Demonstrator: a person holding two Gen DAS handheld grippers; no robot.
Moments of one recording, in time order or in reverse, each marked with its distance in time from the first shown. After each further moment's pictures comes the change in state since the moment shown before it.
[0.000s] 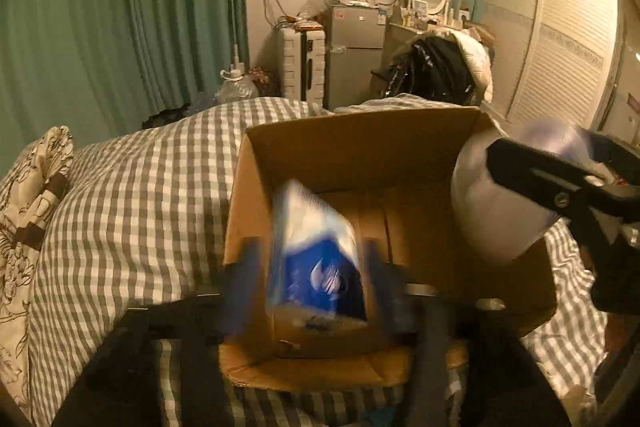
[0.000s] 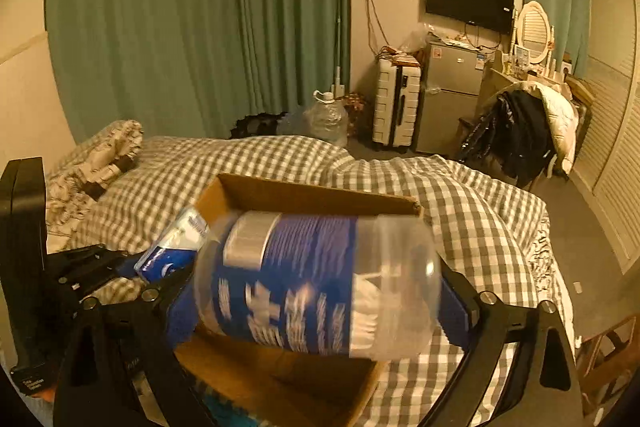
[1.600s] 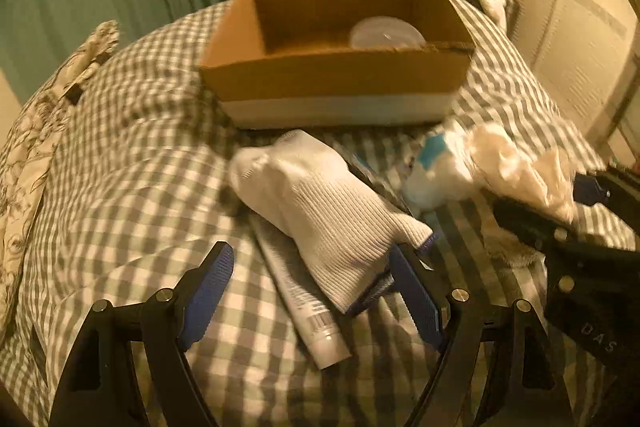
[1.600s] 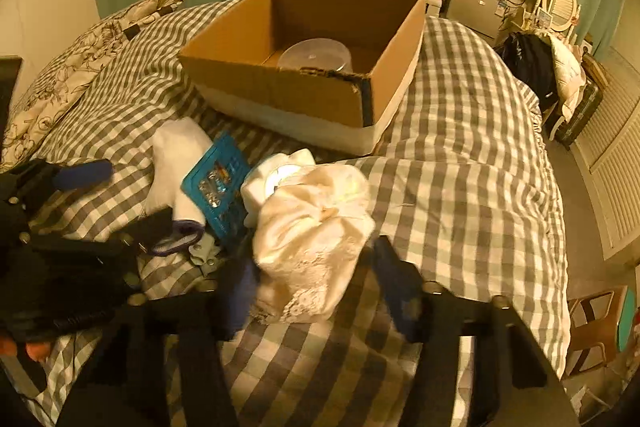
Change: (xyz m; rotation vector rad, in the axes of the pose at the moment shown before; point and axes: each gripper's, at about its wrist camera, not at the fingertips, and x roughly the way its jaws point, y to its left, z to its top) left arm -0.073 -0.069 -0.164 -0.024 0.216 0.104; right arm -0.078 0.010 -0.183 -0.124 0.285 0.026
